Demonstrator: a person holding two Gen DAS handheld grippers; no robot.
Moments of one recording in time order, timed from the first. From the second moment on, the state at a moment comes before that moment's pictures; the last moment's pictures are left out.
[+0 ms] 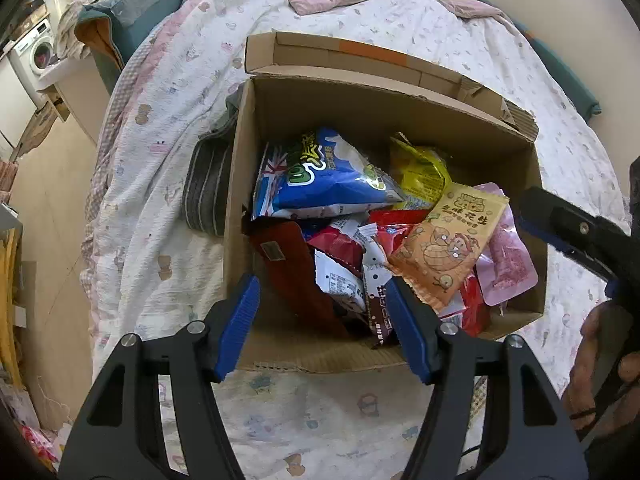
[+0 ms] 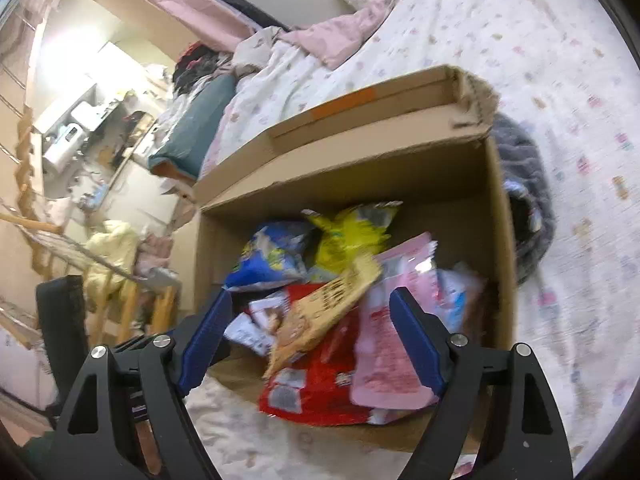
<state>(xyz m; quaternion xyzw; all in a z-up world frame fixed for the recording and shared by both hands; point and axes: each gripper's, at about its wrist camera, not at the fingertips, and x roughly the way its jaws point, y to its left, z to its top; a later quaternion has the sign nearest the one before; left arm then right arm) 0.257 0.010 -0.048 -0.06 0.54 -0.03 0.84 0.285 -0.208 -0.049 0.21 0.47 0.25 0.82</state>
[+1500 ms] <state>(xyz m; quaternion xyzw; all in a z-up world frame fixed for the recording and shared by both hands) 0.129 -0.007 -0.071 -0.06 0.57 -0.03 0.82 0.153 -0.275 -0.043 0.22 0.49 0.17 0.82</state>
